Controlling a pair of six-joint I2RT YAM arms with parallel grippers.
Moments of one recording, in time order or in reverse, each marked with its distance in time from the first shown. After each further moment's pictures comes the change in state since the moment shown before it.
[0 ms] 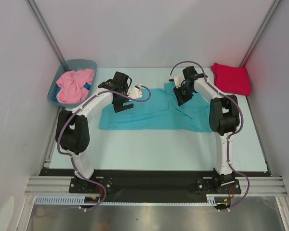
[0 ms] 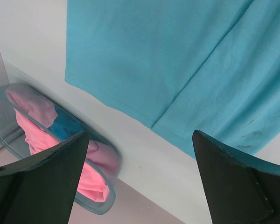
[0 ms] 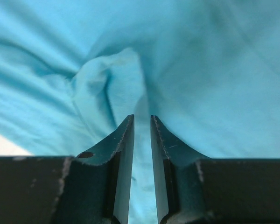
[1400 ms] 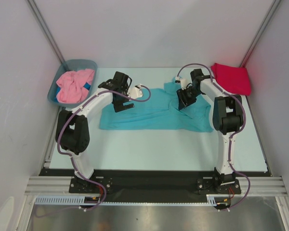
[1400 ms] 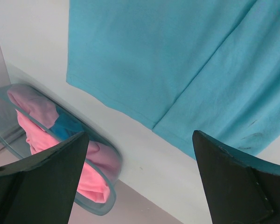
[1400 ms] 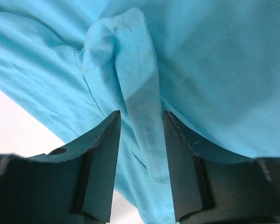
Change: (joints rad) left arm 0.000 0.000 0.000 0.008 0.002 0.000; right arm -0.082 0.000 -0.056 -0.045 -0.202 0.030
